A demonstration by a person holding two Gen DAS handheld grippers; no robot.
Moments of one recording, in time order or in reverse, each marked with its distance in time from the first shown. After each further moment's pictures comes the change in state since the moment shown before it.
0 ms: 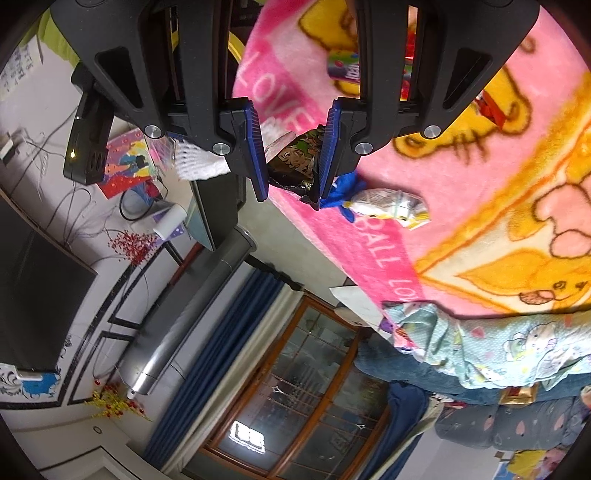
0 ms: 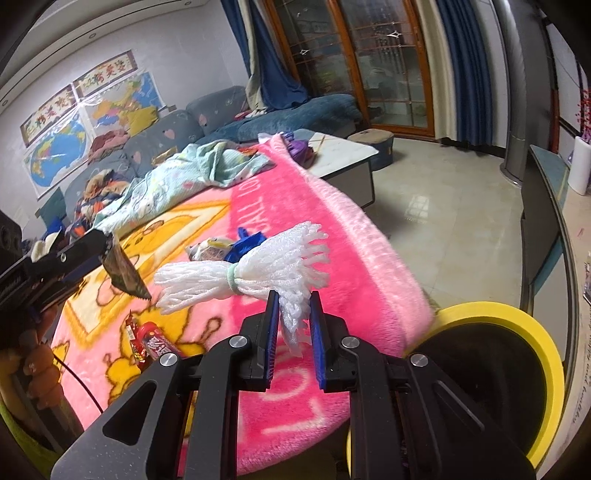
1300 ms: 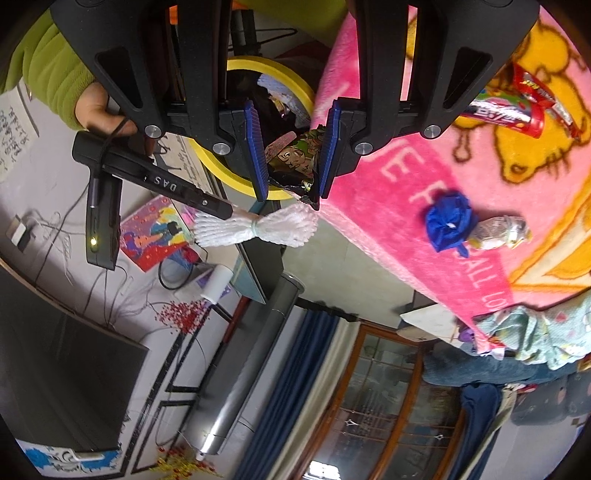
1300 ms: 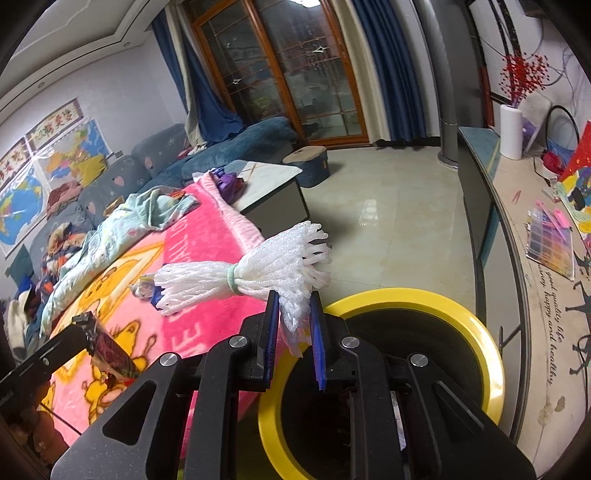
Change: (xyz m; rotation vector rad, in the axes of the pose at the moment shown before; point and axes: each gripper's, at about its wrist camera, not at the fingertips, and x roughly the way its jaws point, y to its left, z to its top) left arm 0.037 -0.097 -0.055 0.229 0.142 -0.137; right arm -0.059 -0.085 -0.019 0.183 -0.101 -0.158
